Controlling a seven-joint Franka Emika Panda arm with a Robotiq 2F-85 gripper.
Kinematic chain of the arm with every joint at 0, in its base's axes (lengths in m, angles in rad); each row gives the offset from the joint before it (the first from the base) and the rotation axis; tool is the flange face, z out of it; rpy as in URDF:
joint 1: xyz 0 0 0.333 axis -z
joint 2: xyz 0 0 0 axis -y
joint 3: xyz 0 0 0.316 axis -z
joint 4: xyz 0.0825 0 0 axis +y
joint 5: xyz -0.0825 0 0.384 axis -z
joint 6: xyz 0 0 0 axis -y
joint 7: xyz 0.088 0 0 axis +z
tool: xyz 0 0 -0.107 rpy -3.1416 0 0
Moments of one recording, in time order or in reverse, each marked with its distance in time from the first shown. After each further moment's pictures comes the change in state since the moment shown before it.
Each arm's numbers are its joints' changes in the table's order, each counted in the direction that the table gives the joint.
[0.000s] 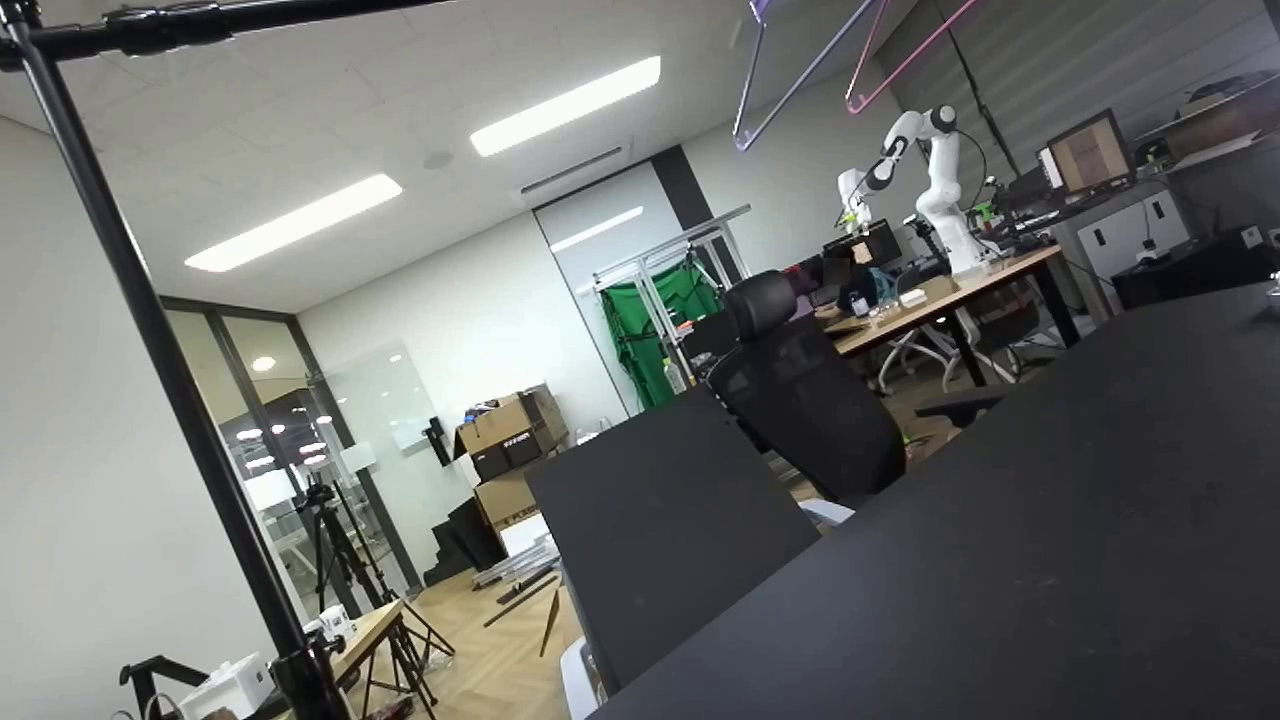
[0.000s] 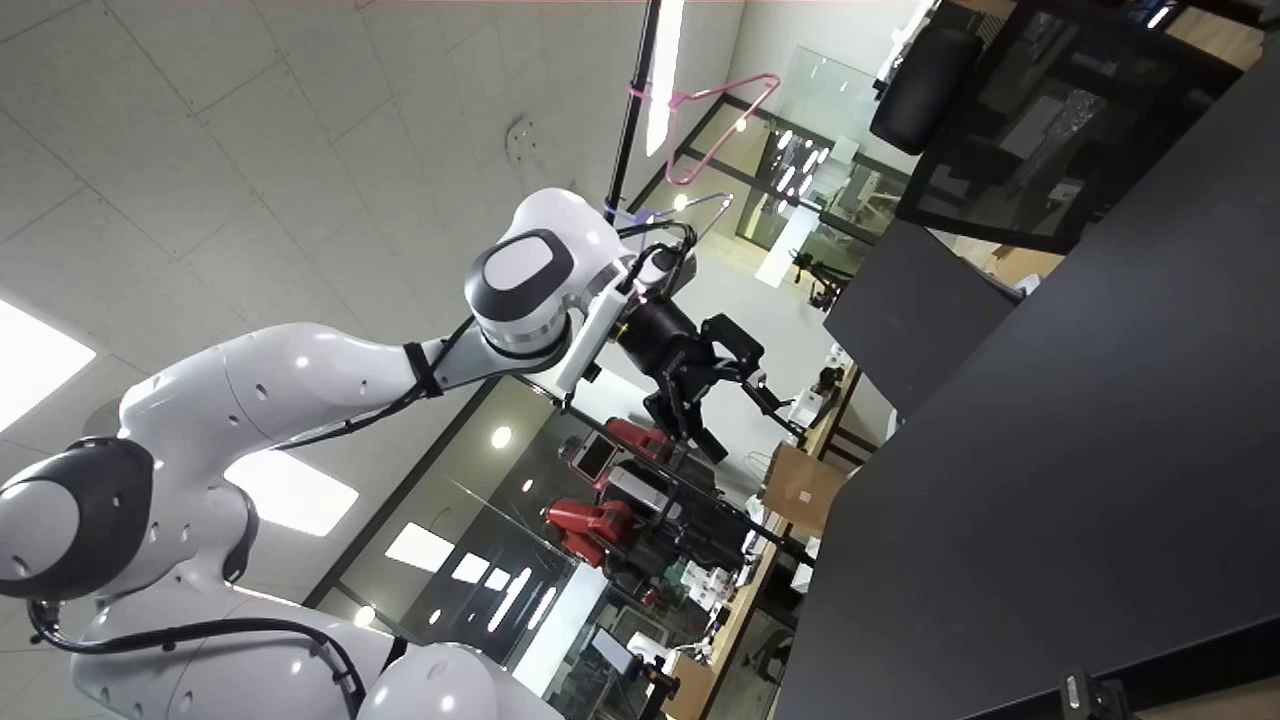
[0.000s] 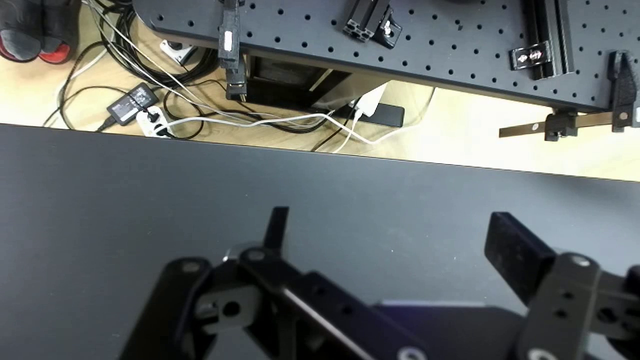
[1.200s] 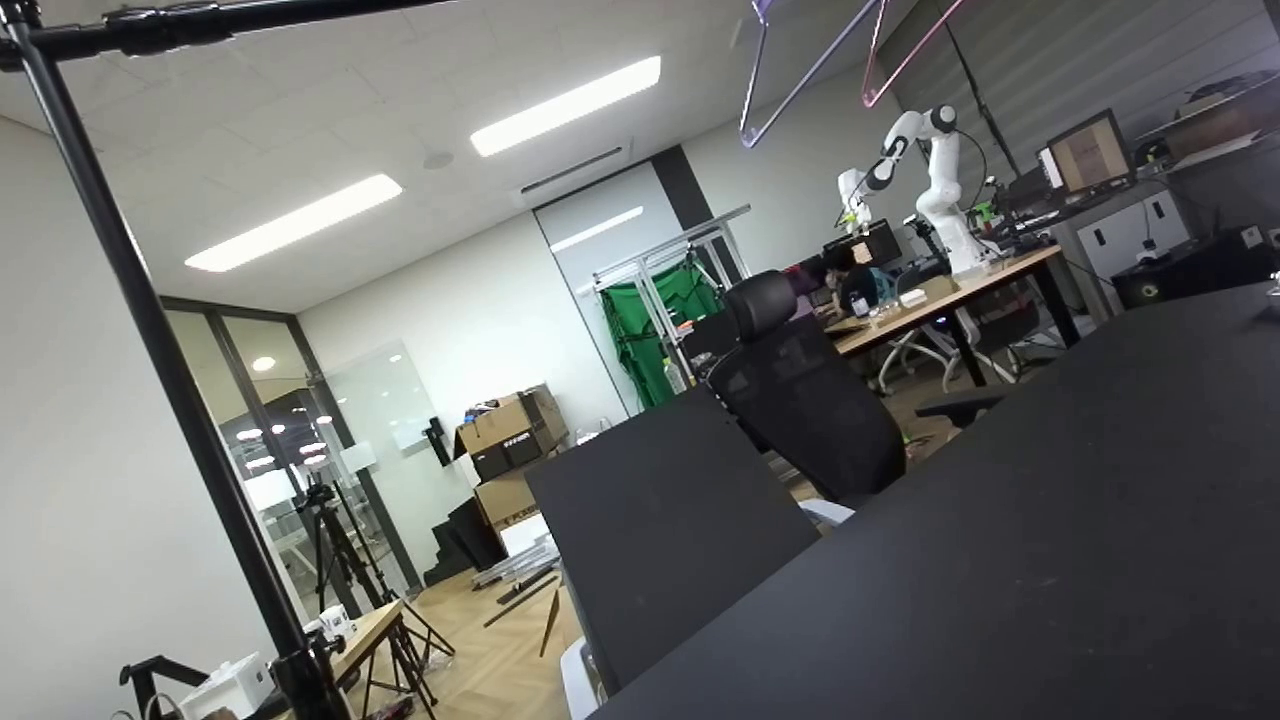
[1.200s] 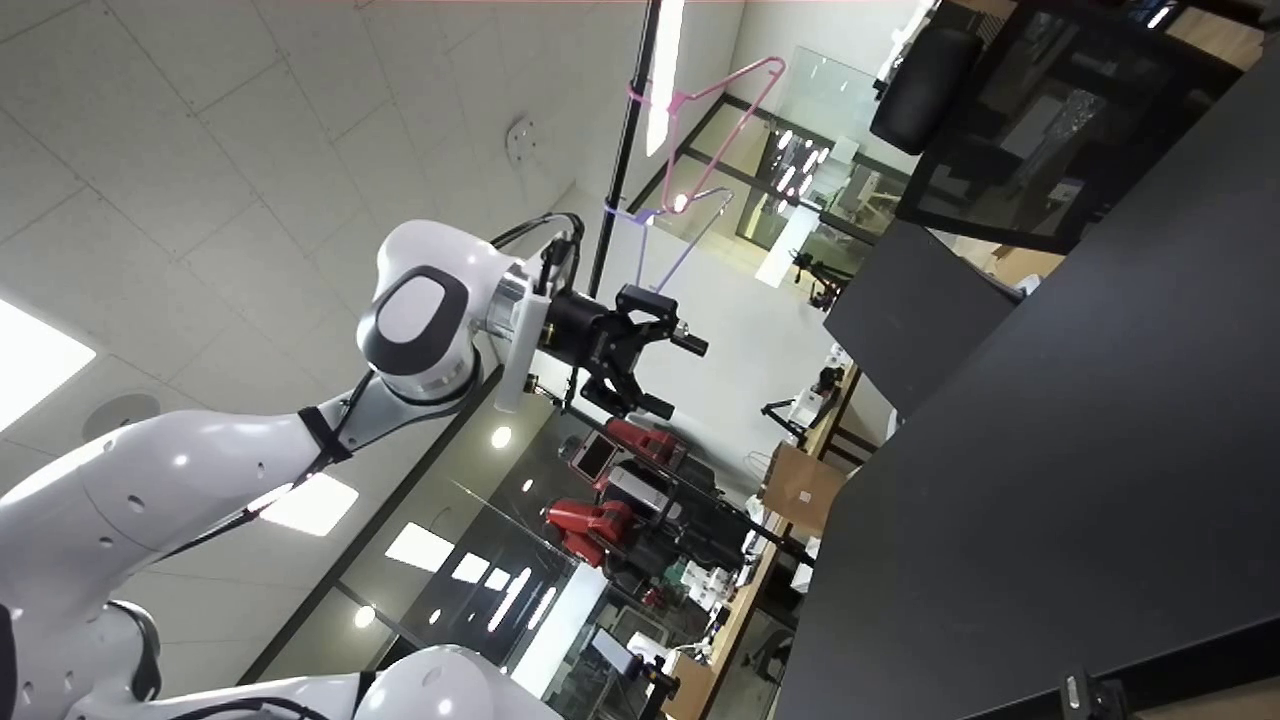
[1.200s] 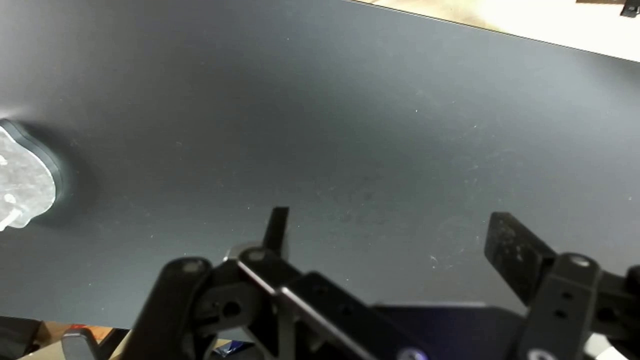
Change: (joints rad) arm 0.036 0.393 -0.045 0.174 -0.001 0.246 0.039
